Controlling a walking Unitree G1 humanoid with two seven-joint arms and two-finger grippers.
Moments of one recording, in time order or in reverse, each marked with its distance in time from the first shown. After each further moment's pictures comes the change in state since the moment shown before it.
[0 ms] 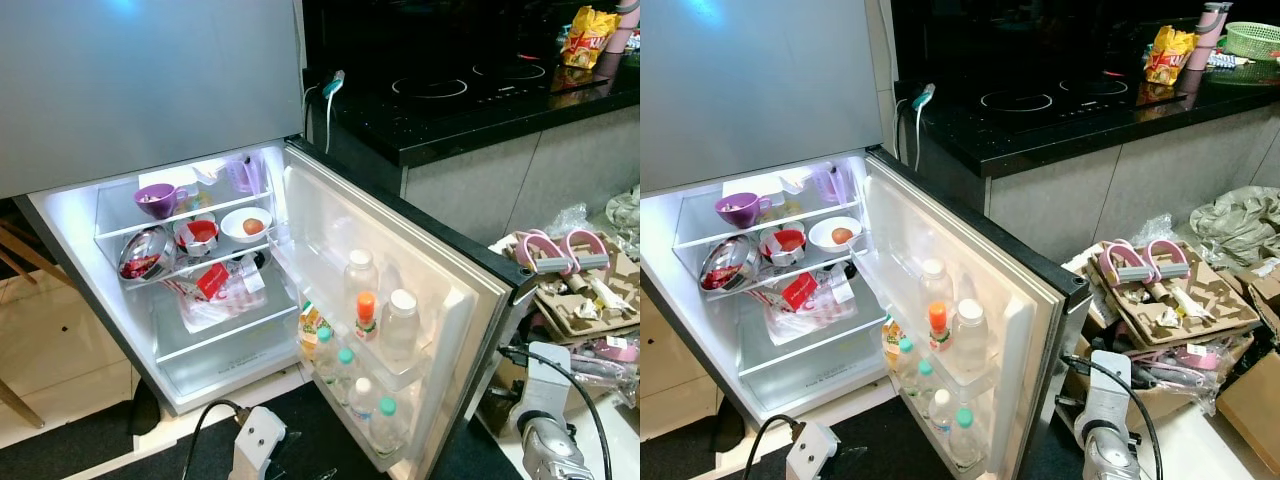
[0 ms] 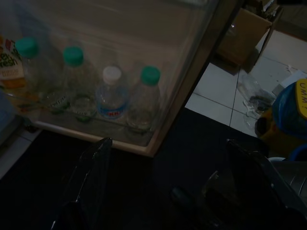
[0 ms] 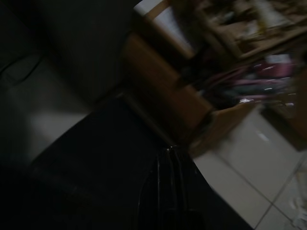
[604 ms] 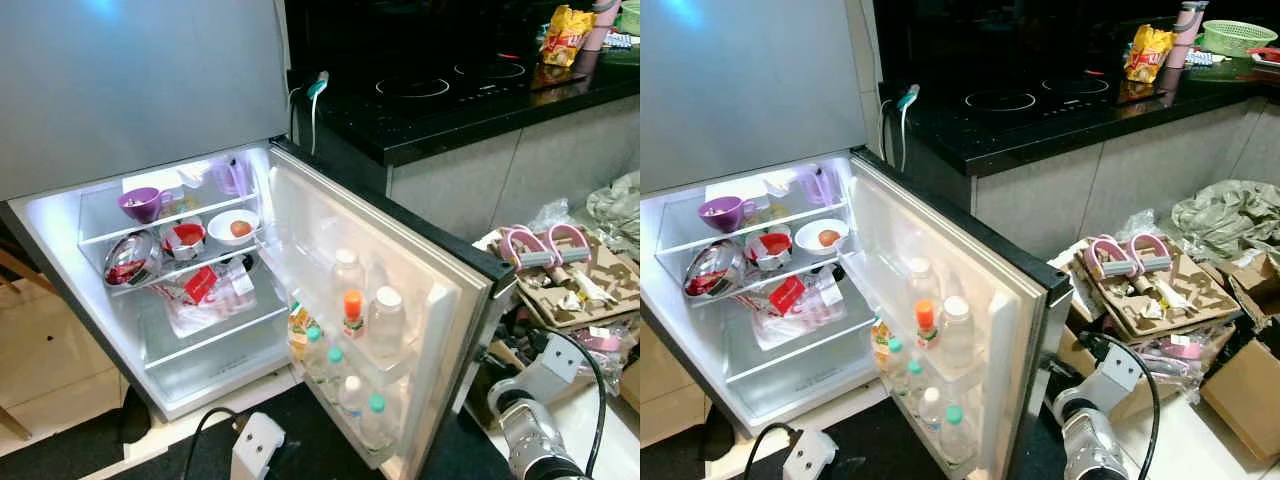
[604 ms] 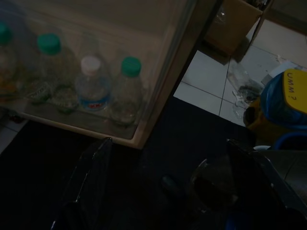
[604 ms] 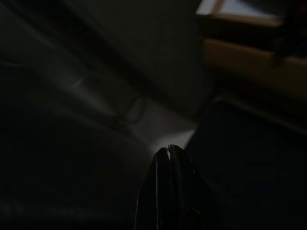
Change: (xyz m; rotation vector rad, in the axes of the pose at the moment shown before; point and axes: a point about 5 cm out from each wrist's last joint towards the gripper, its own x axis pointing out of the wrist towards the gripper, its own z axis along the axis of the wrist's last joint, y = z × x) left arm -0.009 -0.005 -0.003 -0.032 0.034 0.006; right arm -0.006 0.051 0.007 0.578 0.034 0.506
